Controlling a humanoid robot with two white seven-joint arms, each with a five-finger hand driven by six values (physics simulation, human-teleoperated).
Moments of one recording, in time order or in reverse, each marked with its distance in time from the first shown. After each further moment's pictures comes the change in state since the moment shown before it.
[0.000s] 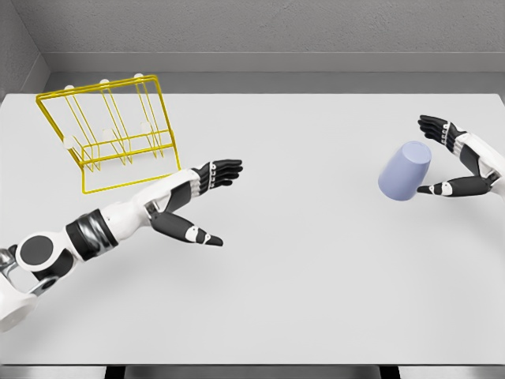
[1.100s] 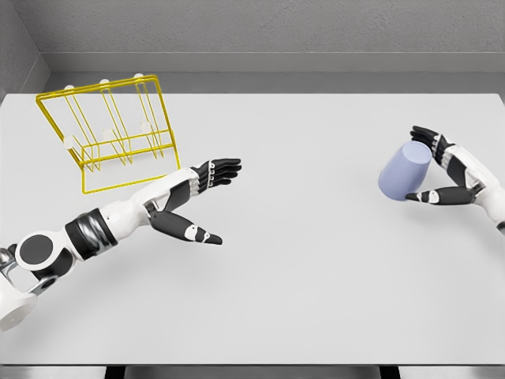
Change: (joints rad) left arm 0.003 -0.001 0.007 0.003 -0.003 0.005 0.002; right arm 0.026 0.082 0.008 0.070 -0.052 0.000 -0.003
